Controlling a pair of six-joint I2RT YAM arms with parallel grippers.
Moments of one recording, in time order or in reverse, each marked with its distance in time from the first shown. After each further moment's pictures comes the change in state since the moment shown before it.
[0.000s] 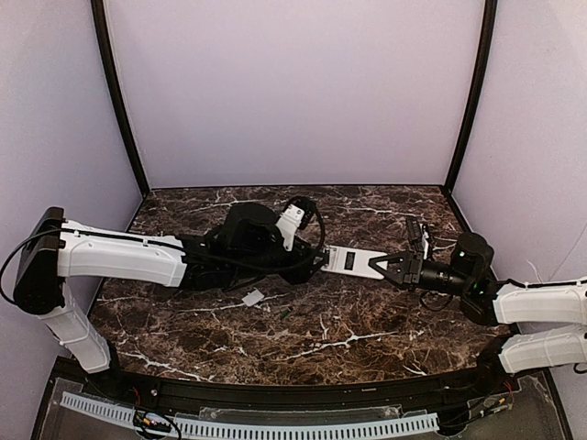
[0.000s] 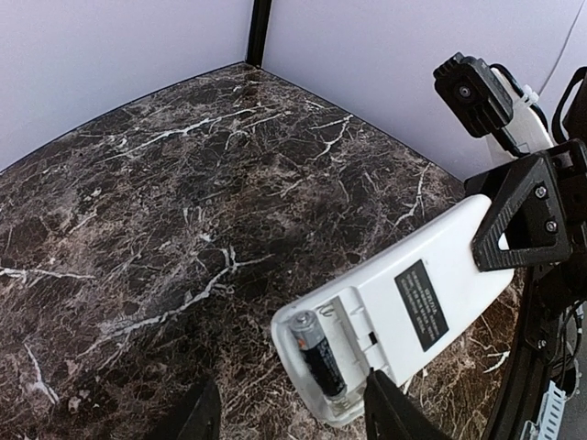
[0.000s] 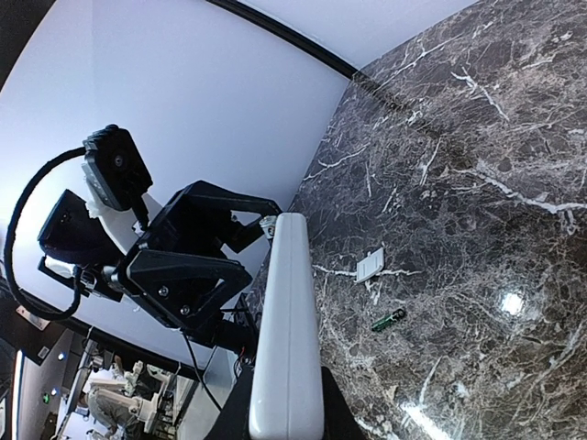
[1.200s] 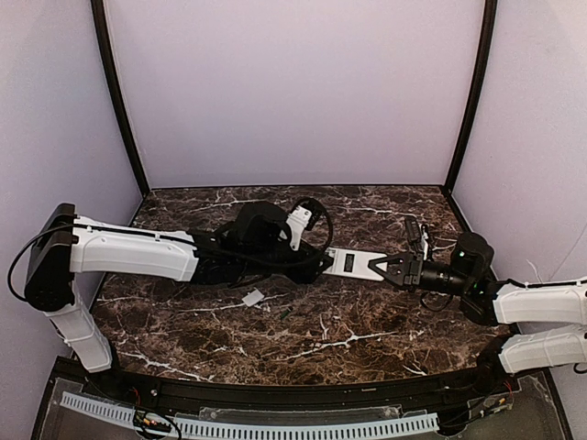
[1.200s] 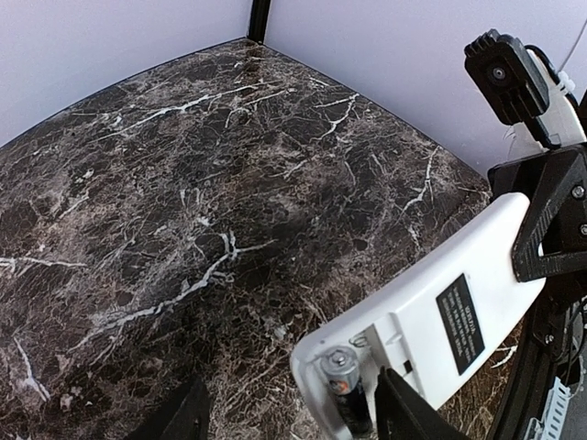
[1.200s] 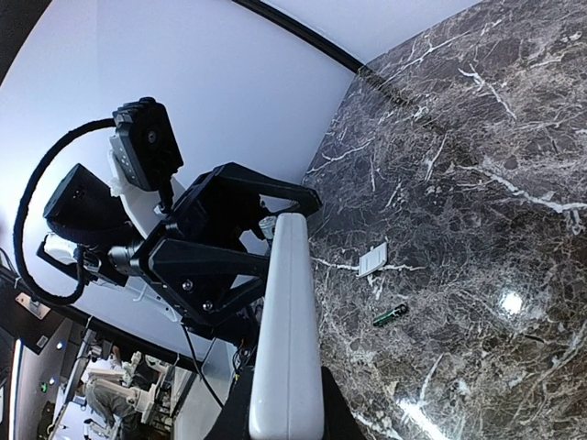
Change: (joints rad) left arm 0.014 0.073 0.072 -0.075 0.036 -0.005; right arm 0.000 0.000 0.000 -0.002 -0.025 -0.015
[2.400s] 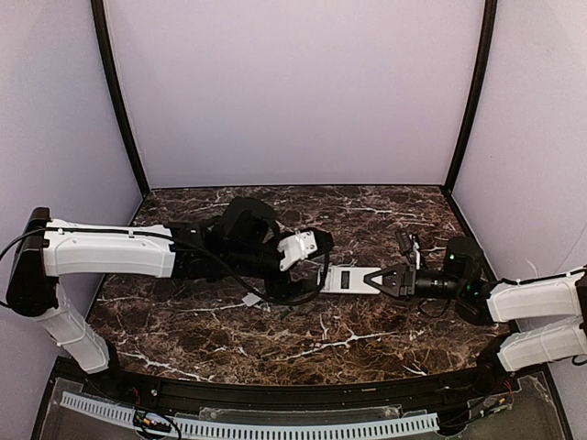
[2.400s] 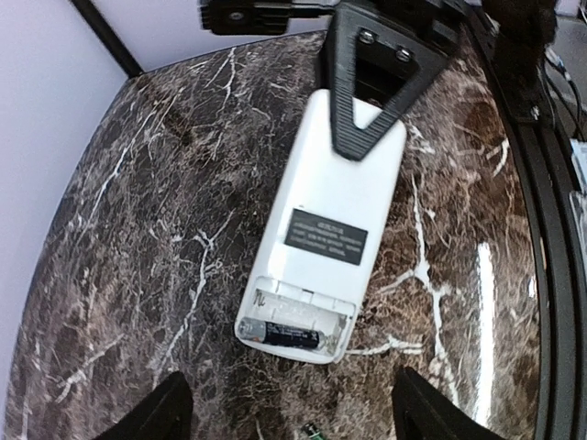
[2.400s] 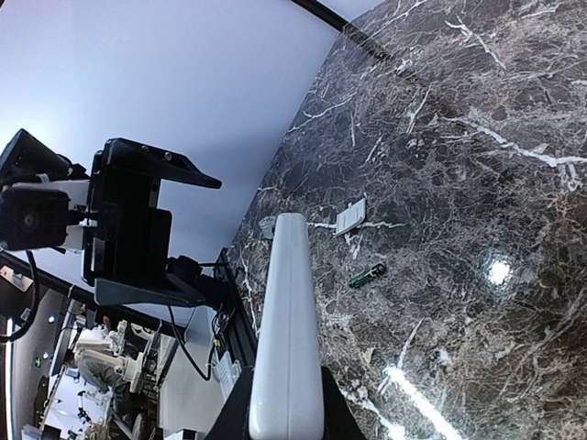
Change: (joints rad) left arm -0.009 -0.127 -0.008 -0.249 0.166 0.684; right arm 0.000 0.084 -0.008 -0.030 -0.071 -0.089
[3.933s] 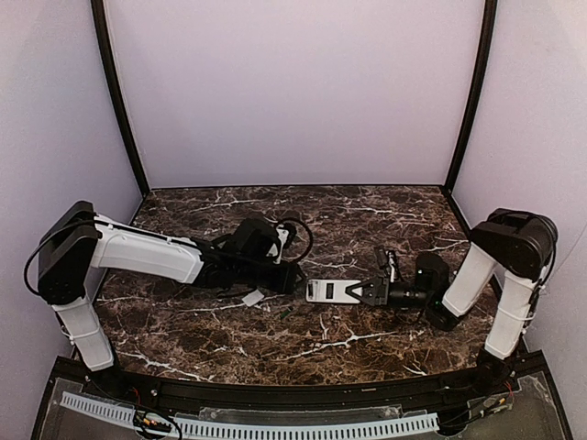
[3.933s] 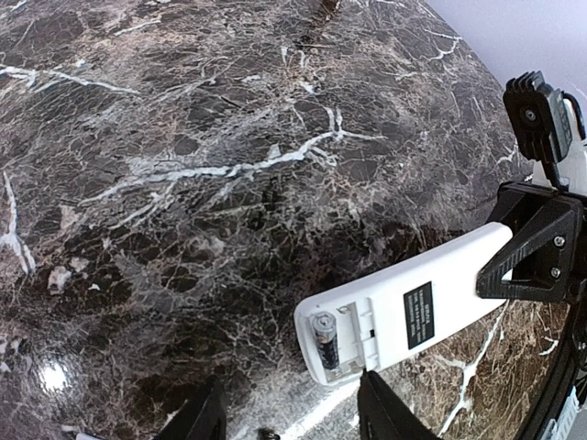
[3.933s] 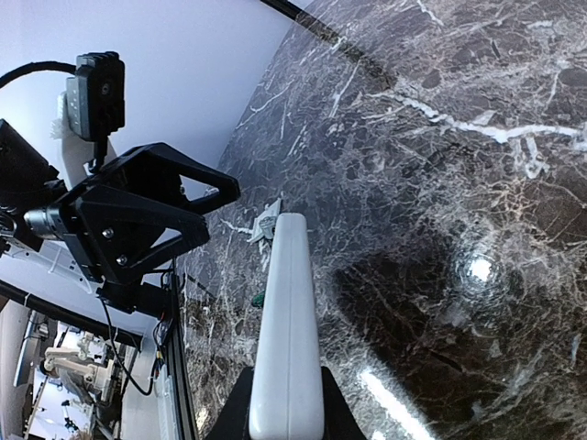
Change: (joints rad) left arm 0.110 0.192 -0.105 0.196 -0.119 -0.912; right arm 0.019 0.688 0.037 0.607 0.052 -0.027
